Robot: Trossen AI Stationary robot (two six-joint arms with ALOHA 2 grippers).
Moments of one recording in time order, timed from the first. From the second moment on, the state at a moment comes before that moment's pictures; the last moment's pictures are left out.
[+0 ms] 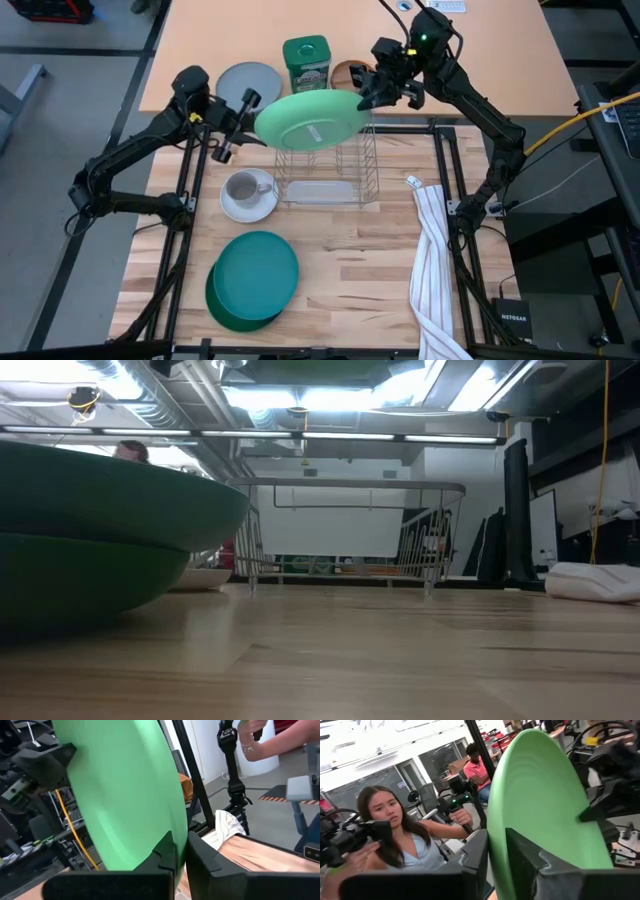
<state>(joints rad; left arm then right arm) 0.77 1.17 1.14 0.02 1.21 0.43 -0.66 1.67 1.97 -0.13 -1.48 0.52</state>
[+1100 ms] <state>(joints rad) 0.79 1.18 1.14 -0.15 1.11 0.50 -0.88 1.67 1.98 -0.21 -1.35 0.45</state>
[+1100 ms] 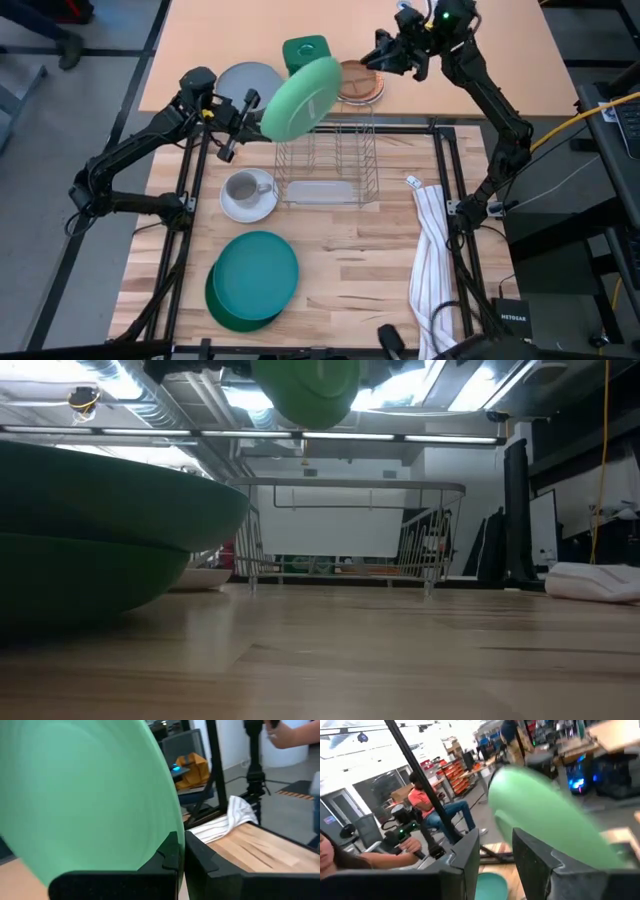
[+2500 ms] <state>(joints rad) 0.89 1.42 1.14 -0.25 1.12 0.53 -0.24 1.67 1.36 -1.22 -0.23 -0.14</state>
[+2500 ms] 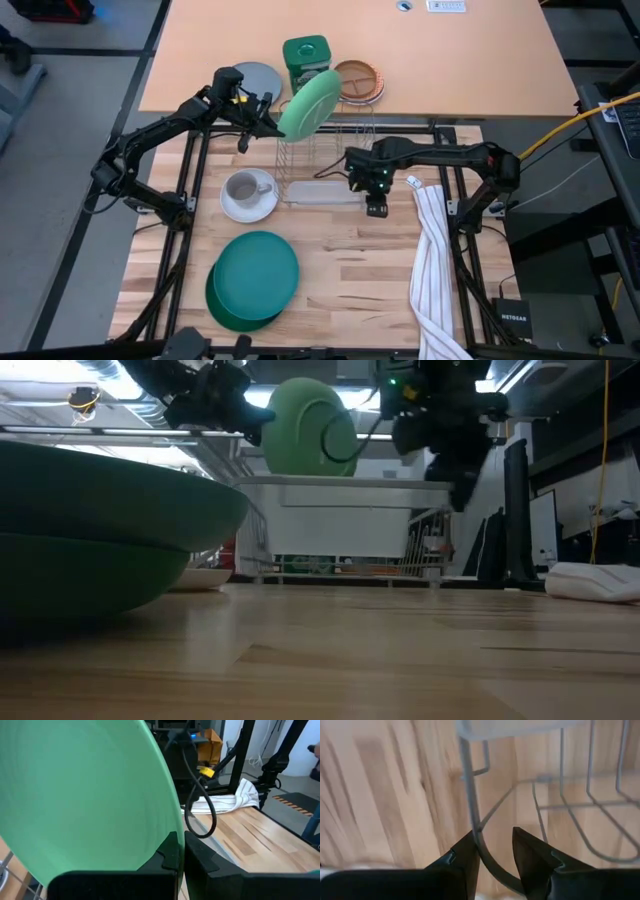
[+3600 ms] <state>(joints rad) 0.83 1.55 1.14 -0.19 1.20 0.50 -0.07 1.66 1.36 -1.57 0.11 -0.16</state>
